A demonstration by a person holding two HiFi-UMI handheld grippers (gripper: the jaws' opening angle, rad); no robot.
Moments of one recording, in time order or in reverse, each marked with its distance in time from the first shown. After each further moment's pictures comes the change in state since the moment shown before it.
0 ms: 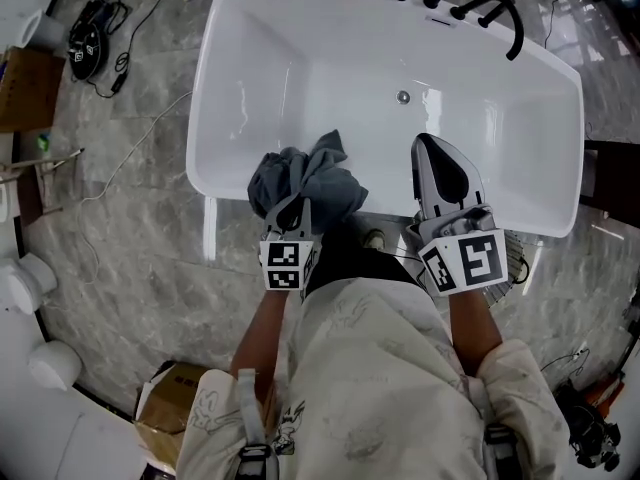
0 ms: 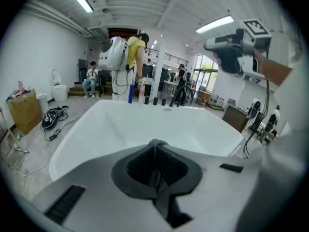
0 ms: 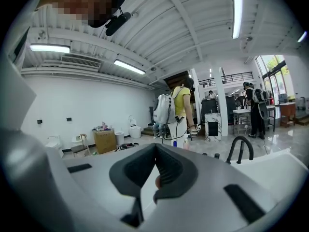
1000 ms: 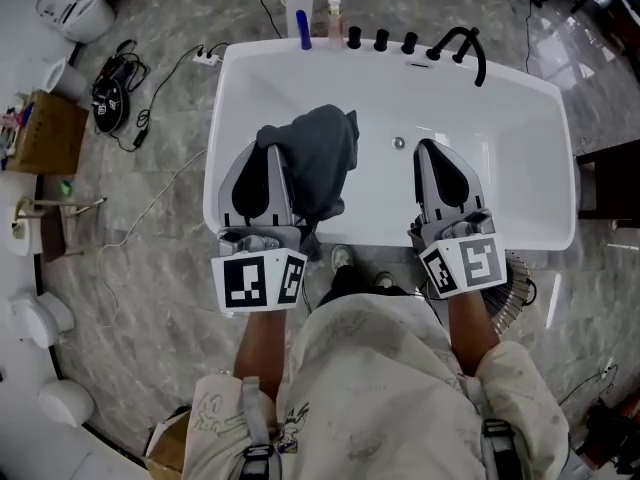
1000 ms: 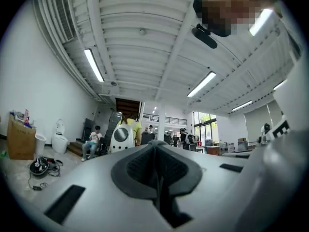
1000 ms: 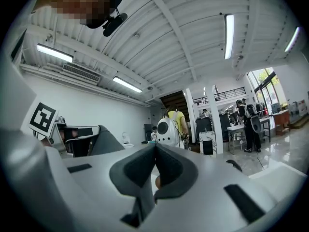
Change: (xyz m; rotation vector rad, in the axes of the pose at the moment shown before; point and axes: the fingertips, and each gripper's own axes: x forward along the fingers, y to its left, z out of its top) left arm -0.160 -0.045 0.331 0.043 -0.814 0.050; right arm -0.053 -0.026 0.085 -0.015 -0.225 -0.075
